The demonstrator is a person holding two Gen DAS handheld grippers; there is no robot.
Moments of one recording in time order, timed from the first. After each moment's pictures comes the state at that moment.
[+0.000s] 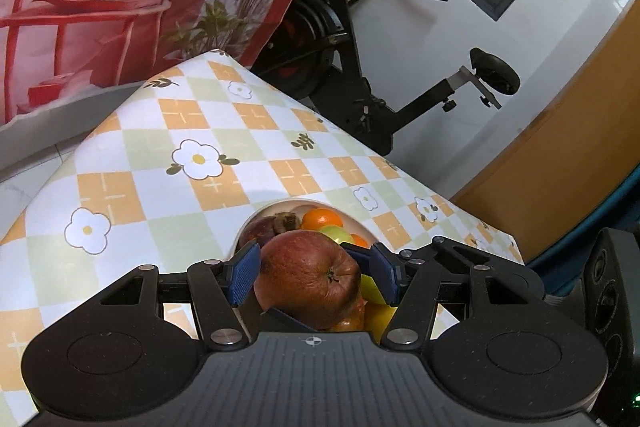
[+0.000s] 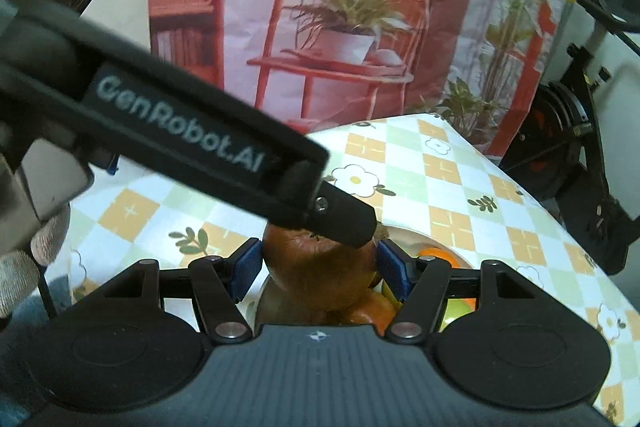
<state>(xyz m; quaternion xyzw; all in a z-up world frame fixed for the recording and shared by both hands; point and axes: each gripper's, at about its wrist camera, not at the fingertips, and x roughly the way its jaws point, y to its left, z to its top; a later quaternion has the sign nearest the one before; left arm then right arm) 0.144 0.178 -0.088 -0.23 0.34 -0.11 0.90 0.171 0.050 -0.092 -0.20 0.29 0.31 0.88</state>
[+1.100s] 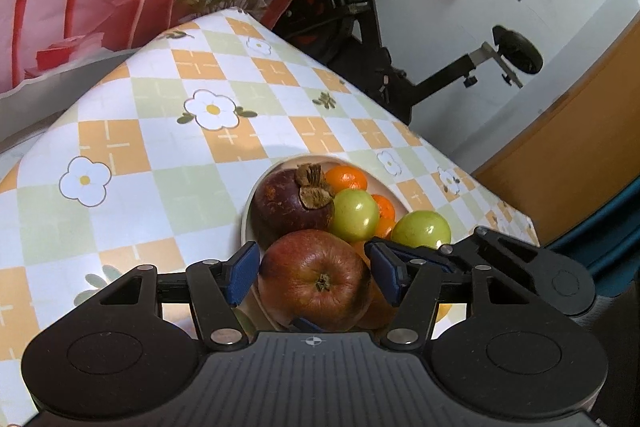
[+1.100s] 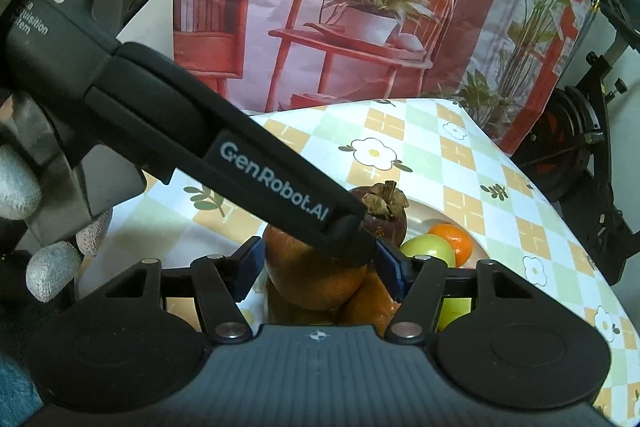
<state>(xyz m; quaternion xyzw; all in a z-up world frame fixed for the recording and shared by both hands) 0.143 0.171 -0.113 -0.24 0.38 -0.10 0.89 0.161 0.050 -0.104 -0.24 0.31 0.32 0.86</state>
